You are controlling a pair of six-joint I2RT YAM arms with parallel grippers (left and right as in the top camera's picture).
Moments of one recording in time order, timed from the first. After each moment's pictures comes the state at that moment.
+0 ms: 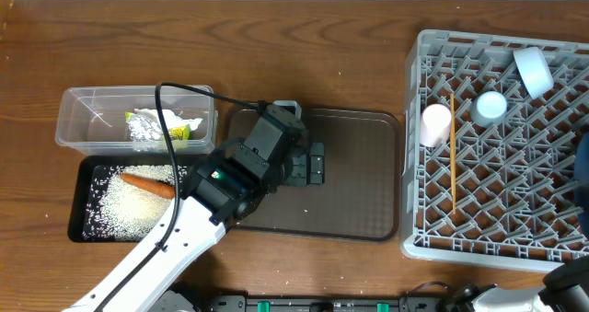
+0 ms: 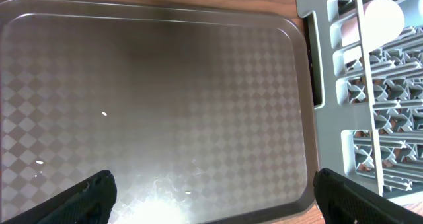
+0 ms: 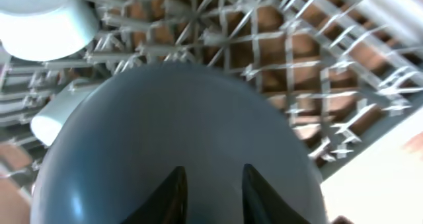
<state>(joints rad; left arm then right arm) -0.67 1.26 1.11 -0.78 0.00 -0.59 -1.04 1.67 1.66 -1.32 -0.33 0.06</state>
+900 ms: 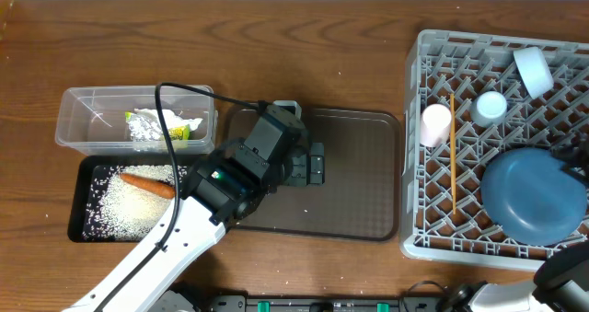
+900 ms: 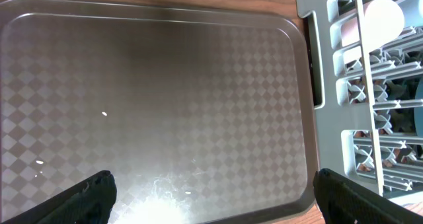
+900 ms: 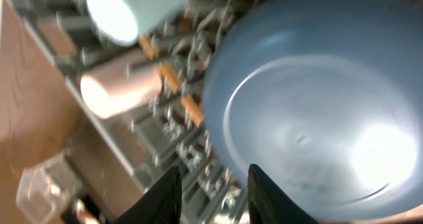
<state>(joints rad) -0.67 1.26 1.11 -0.78 0.00 -0.59 -0.80 1.68 1.58 -1.47 -0.48 0.00</state>
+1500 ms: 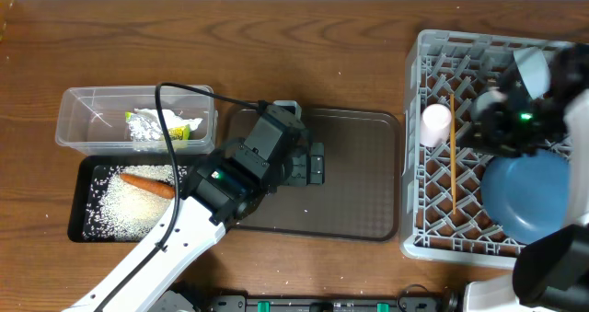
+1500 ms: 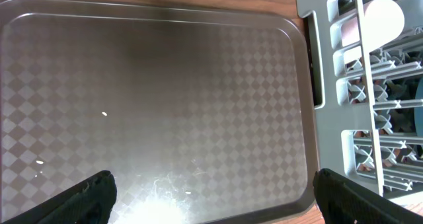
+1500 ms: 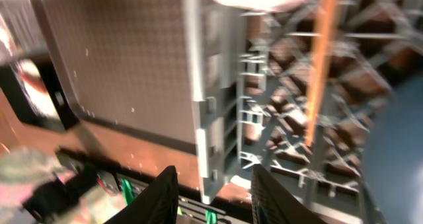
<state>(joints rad) -0.67 1.26 1.11 -0.78 0.00 -0.59 -0.27 1.67 1.58 -1.54 -0.47 -0.14</state>
